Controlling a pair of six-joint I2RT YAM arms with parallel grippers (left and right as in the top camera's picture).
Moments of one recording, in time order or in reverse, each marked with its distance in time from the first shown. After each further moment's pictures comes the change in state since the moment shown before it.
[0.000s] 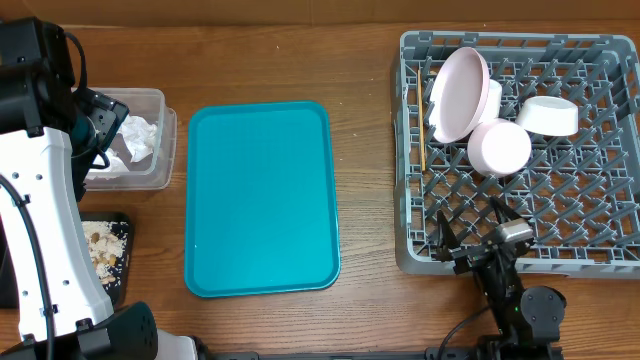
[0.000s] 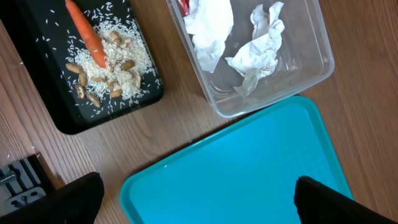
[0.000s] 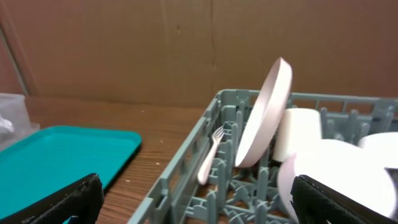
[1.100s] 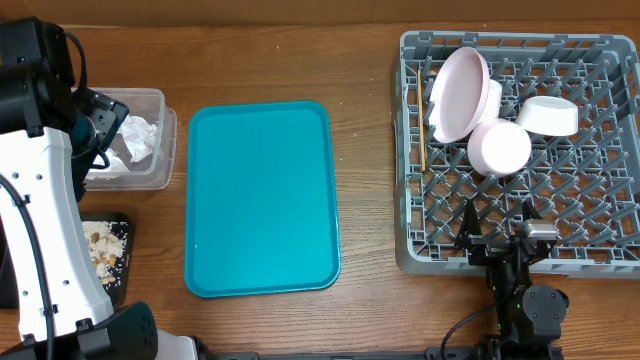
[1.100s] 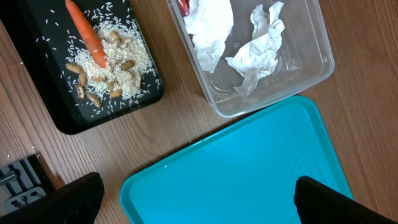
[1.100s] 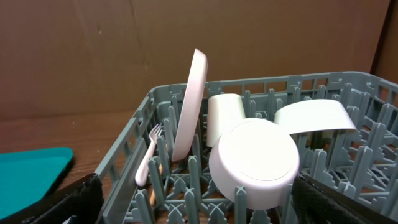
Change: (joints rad) left arm 0.000 0.000 0.000 0.000 0.000 0.000; right arm -0.049 0.000 0.000 -0.037 0.222 0.066
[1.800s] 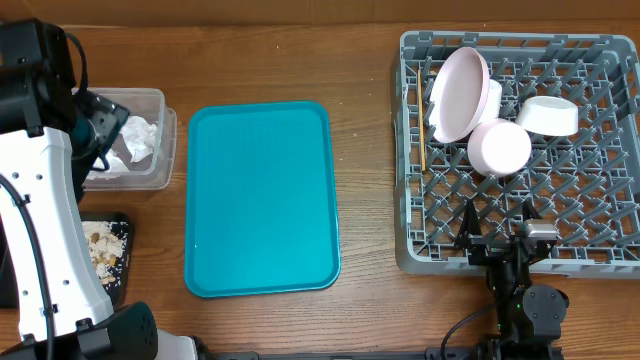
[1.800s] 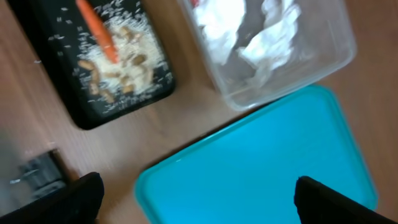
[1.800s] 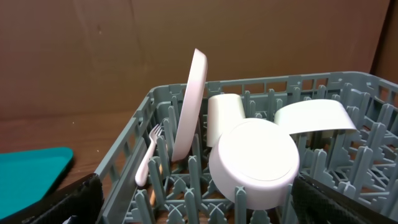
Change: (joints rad) left arm 0.000 0.000 0.000 -0.052 -0.004 0.043; right arm 0.000 0.000 0.000 0.000 0.000 0.000
